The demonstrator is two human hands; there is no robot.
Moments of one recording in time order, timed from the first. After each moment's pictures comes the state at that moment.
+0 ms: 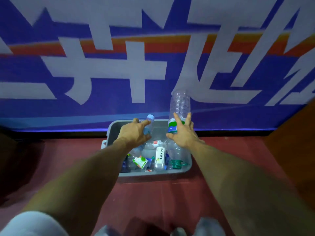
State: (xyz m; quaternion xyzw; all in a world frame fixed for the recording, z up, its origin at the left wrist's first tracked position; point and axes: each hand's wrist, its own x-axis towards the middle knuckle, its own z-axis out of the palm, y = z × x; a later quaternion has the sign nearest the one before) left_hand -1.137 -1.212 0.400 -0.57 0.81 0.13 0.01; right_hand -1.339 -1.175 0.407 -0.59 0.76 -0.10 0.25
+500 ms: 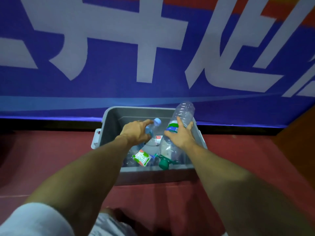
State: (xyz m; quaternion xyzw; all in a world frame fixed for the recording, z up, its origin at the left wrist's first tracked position) left_hand -1.101 -1.255 0.212 -0.54 0.82 0.17 -0.04; right_hand -1.289 -1.203 0.217 -0.51 0.81 -0.16 0.25
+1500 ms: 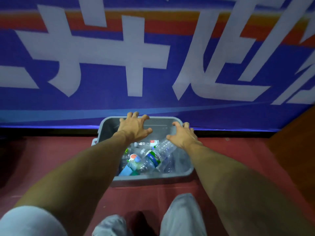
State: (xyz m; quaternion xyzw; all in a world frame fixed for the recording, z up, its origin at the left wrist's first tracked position) left_hand -1.152 -1.261 0.337 -0.59 0.80 0.13 0.01; right_hand -1.345 -1.210 0.332 -0.56 0.80 -0.04 0.22
